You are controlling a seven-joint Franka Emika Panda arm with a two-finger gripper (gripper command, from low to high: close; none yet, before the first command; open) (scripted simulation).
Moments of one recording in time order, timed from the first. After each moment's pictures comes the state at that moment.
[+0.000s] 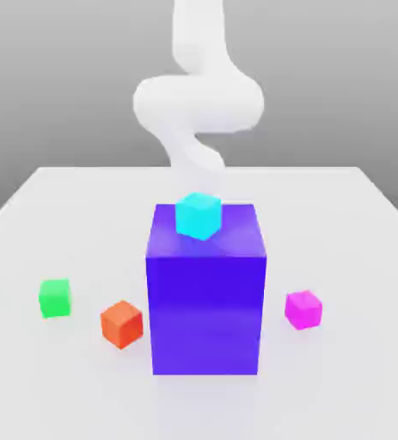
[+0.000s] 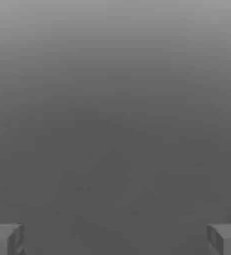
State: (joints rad) arm 0.07 -0.74 -0.02 -2.36 0.01 2.35 0.69
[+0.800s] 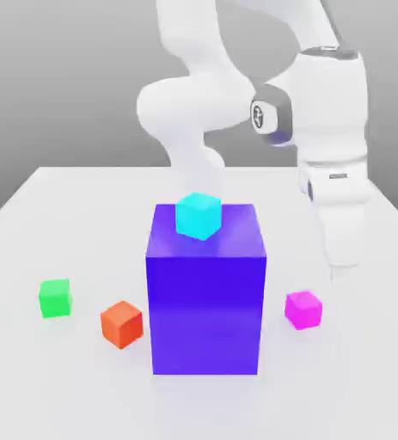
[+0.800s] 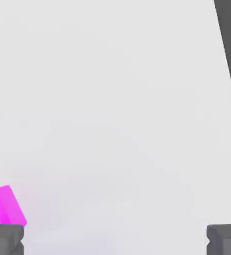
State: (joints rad) arm 0.64 -0.18 -0.08 -2.89 0.04 2.82 -0.30
